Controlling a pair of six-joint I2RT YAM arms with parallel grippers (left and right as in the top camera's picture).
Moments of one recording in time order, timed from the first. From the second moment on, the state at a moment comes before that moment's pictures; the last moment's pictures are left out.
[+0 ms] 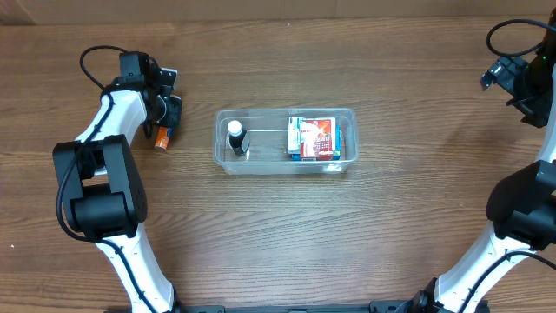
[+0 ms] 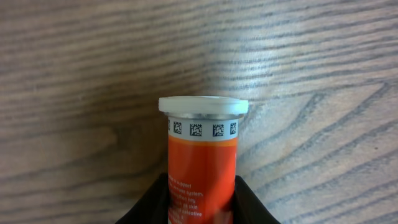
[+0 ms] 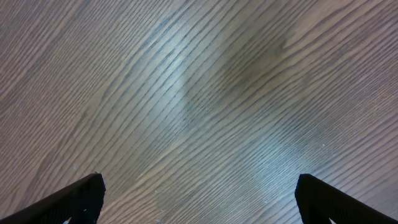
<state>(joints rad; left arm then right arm) 0.13 2.16 1.52 -0.58 0.09 0.25 -0.40 2.11 2.18 -1.46 0.02 0.38</state>
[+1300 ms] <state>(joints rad) -0.42 2.05 1.72 -1.19 0.20 1.05 -0.40 2.11 2.18 -1.46 0.02 0.38</state>
